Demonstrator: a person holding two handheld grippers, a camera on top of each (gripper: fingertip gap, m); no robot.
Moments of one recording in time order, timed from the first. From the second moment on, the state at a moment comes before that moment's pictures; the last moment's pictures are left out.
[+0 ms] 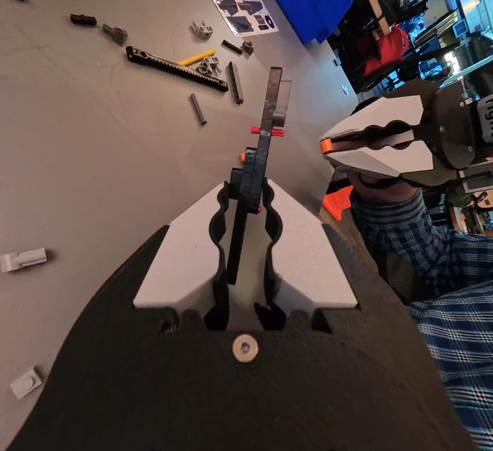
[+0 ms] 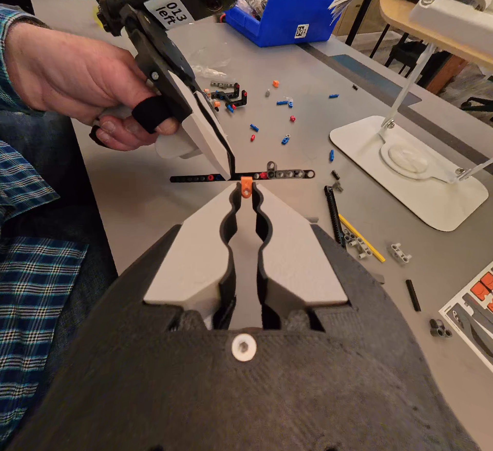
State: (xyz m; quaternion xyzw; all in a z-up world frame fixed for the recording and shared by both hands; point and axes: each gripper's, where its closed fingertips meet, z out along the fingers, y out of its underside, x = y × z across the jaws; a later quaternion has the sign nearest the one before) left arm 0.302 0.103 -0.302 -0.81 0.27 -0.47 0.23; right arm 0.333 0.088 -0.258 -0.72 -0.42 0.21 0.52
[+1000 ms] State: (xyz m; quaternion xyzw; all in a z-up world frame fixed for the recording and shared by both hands) left arm 0.313 0.111 -0.272 -0.77 0.20 -0.55 0.24; right arm 0.310 0.102 -0.238 -0.64 -0.48 0.10 0.59
